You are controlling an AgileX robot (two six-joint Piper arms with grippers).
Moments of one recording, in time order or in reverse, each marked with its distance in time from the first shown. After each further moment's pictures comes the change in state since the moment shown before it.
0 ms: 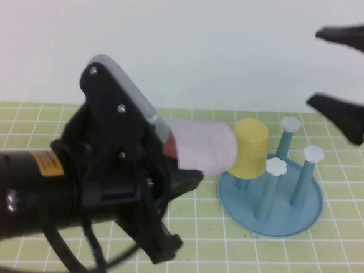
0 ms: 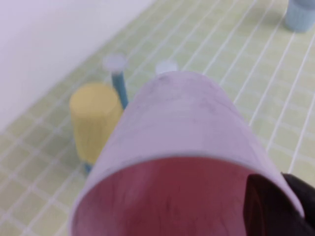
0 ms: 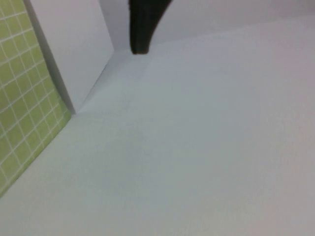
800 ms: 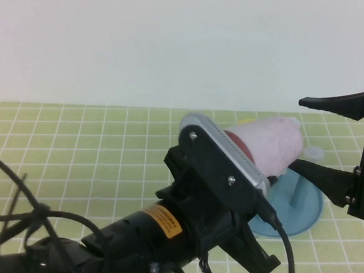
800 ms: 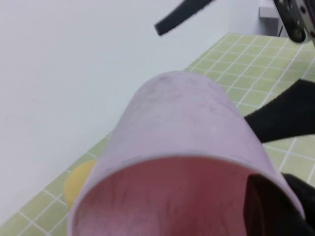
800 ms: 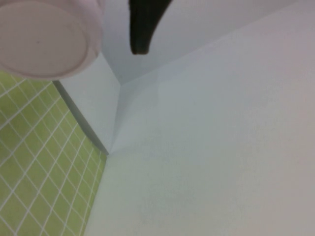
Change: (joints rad) right arm 0.000 0.000 0.205 0.070 0.077 0.092; left arm -0.308 0.264 0.104 0.013 -0.743 0.010
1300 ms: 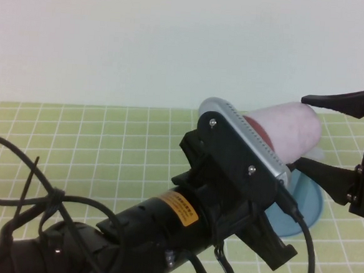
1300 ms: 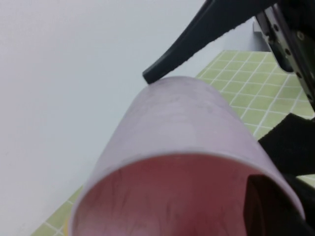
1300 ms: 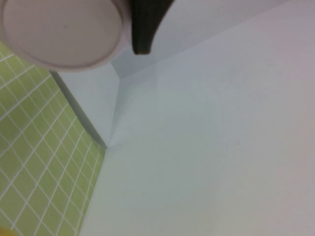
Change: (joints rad) right arm 0.000 0.000 0.000 0.006 -0.010 -0.012; left arm 0.000 0.029 -0.070 0.064 0.024 -0.006
